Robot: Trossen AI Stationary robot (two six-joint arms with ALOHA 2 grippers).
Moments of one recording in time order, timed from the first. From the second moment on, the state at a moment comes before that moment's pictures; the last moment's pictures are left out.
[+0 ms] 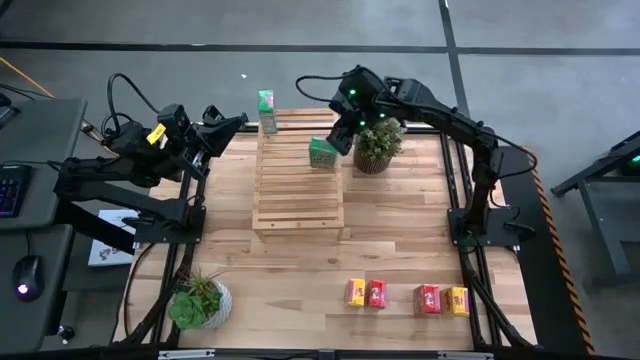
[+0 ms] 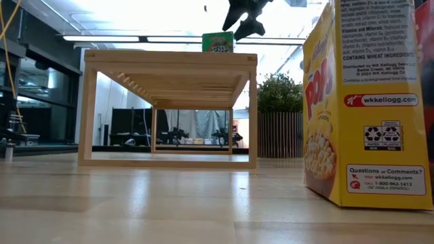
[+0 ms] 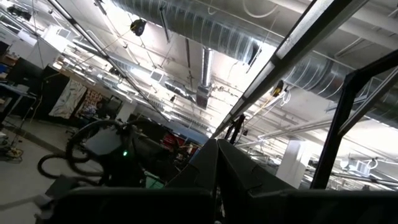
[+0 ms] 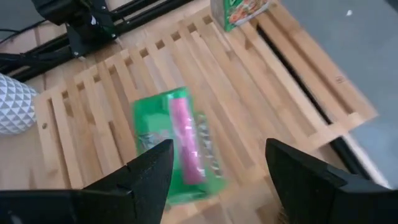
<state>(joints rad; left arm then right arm) -0.04 0.87 1.06 0.36 -0.26 -0.34 -0.39 1.86 2.16 -1.15 -0.12 0.09</state>
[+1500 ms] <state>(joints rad) -0.04 0.87 1.06 0.34 -0.26 -0.31 -0.31 1.36 1.00 0.00 -0.04 0.07</state>
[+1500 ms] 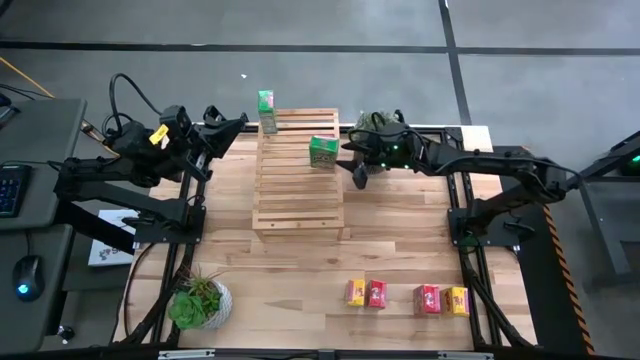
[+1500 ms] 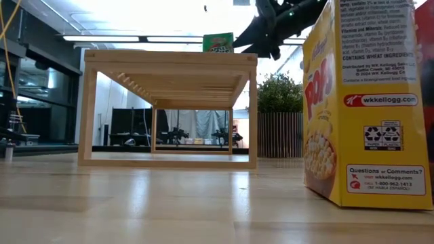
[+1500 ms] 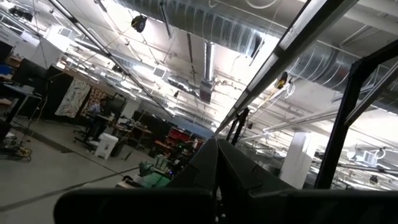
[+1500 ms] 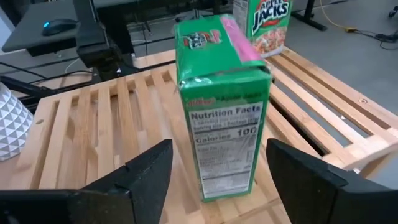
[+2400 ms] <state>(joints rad) -0.04 0.87 1.06 0.33 -0.26 -0.31 -0.32 1.52 1.00 0.23 -0.08 0.07</state>
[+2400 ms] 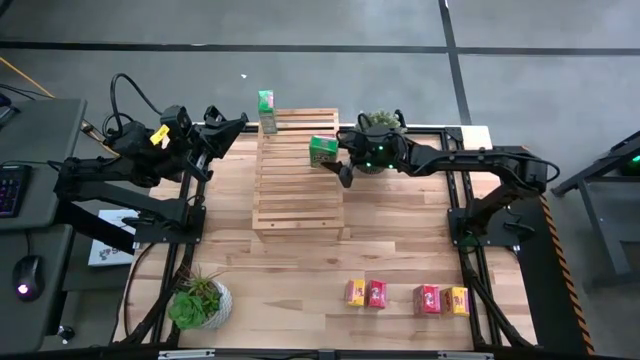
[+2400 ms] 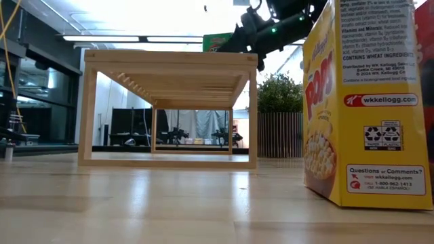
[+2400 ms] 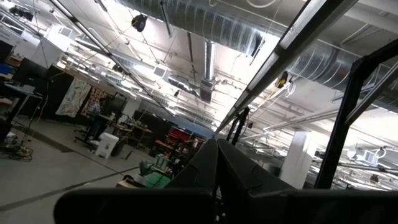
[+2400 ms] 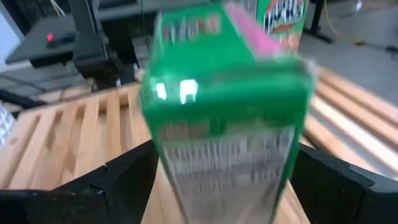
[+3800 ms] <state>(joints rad) -0.04 0.87 1.06 0.34 -0.21 -0.34 -0.26 1.95 1.93 -0.24 0.53 0.14</state>
